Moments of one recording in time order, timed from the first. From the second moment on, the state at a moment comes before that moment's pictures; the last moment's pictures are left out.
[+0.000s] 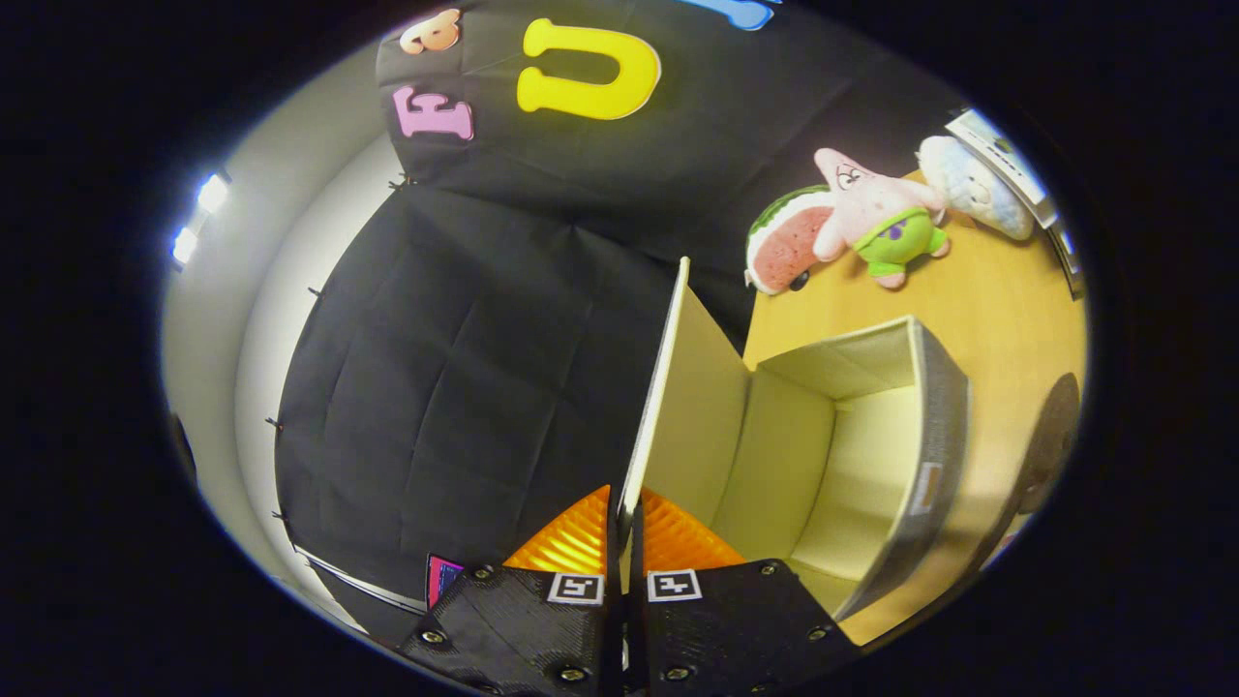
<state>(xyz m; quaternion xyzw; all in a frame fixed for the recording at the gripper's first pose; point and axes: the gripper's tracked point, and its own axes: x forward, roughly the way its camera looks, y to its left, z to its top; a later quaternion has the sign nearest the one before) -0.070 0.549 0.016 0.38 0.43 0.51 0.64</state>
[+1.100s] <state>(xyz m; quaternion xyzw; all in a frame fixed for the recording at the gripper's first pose) -0.150 0.779 -0.155 0.12 0.51 0.48 0.70</state>
